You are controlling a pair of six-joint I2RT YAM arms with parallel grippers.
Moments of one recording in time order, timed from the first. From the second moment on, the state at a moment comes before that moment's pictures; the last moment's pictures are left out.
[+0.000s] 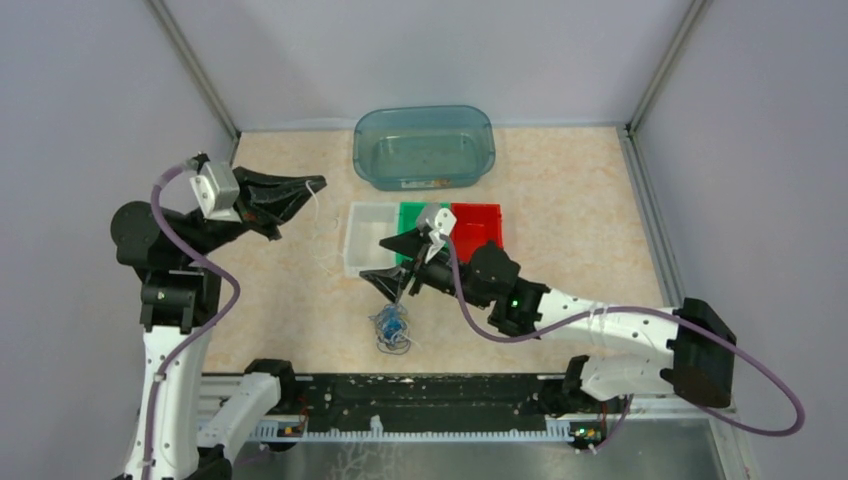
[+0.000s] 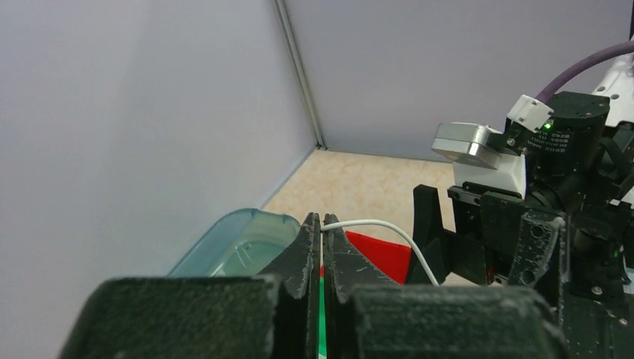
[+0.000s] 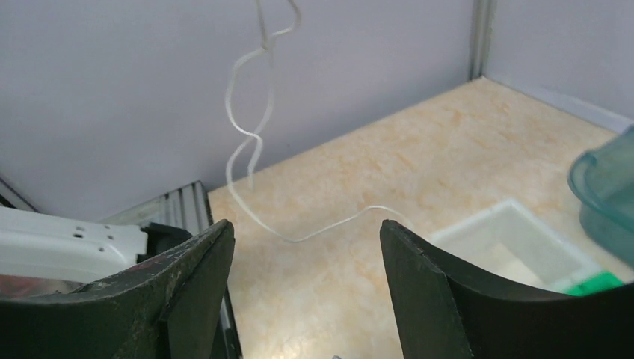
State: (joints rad) left arm -0.10 0.81 1.21 0.04 0.97 -0.11; right arm 1.15 1.19 0.81 0.56 -0.02 0.18
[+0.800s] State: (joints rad) left arm -0.17 1.07 0.95 0.20 0.89 -0.02; right arm 1.05 0.98 0.60 0.45 0.29 0.27
